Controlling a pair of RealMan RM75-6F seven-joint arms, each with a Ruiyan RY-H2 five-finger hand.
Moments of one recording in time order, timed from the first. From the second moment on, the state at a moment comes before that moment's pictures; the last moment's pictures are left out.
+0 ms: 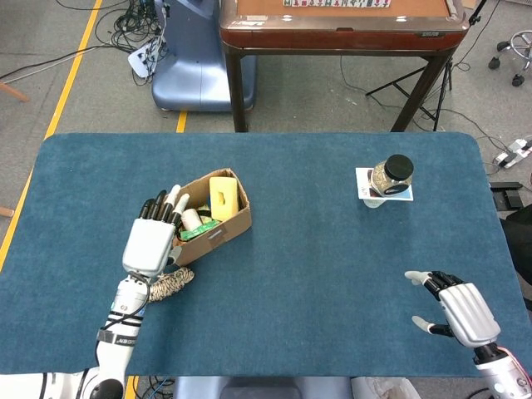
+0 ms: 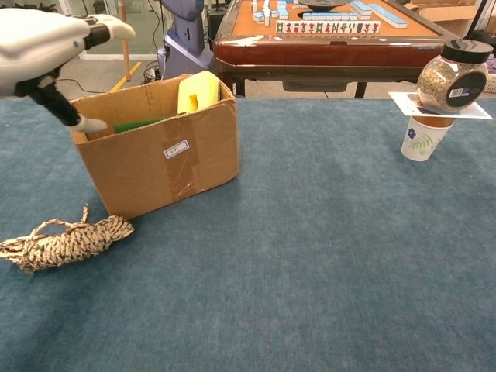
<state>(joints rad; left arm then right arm) -0.64 -1.45 -0.20 -1.95 1.06 1.46 0.98 0.11 -1.07 -0.07 -1.66 -1.73 1.46 0.09</state>
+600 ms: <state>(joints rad) -0.46 -1.27 0.01 -2.01 1.19 1.46 0.82 0.11 -1.07 -0.07 -1.66 -1.72 1.46 0.09</state>
